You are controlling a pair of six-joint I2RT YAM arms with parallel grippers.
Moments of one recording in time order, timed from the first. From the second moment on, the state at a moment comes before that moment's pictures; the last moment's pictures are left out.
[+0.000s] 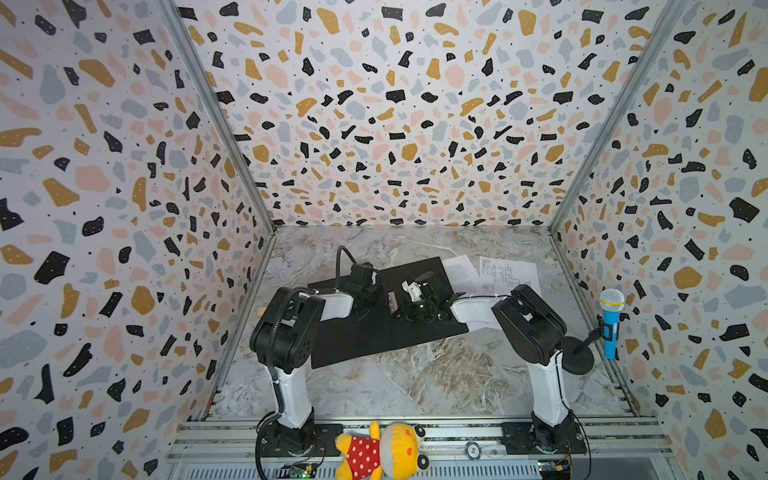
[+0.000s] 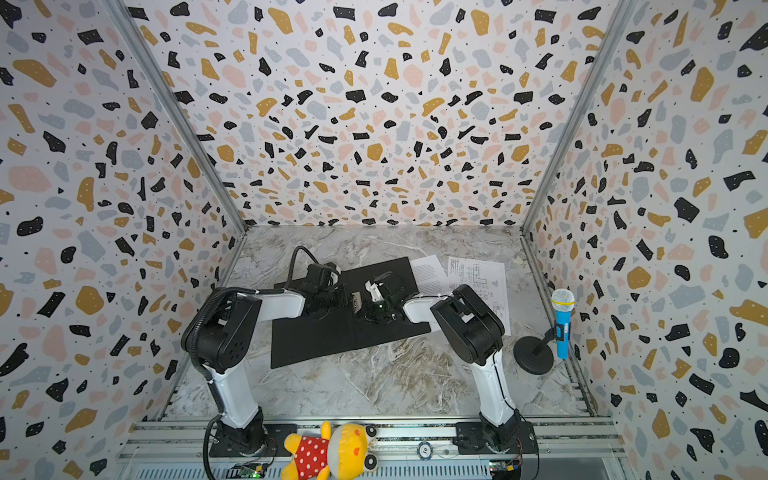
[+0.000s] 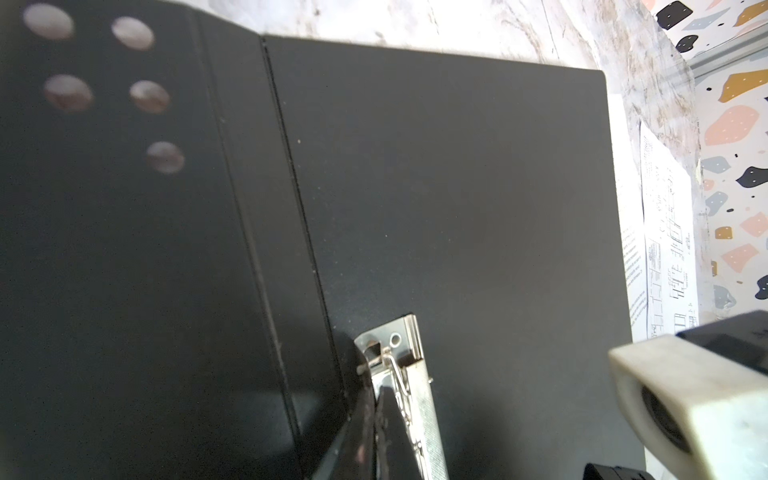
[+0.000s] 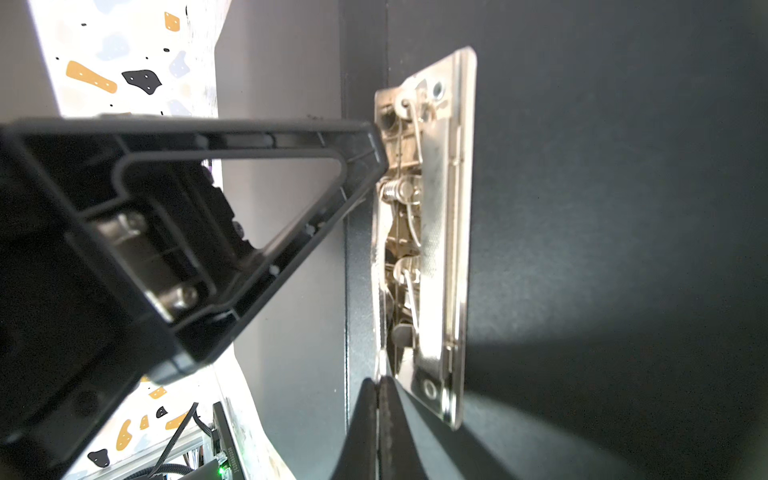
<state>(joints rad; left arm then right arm) -0.37 1.89 0.97 0.07 0.27 -0.55 0.70 2.09 1.18 0.11 -0.54 0.78</state>
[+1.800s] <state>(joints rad) -0.38 1.91 0.98 0.09 0.30 -0.56 0.66 2.02 1.09 0.24 -0.58 0.85</state>
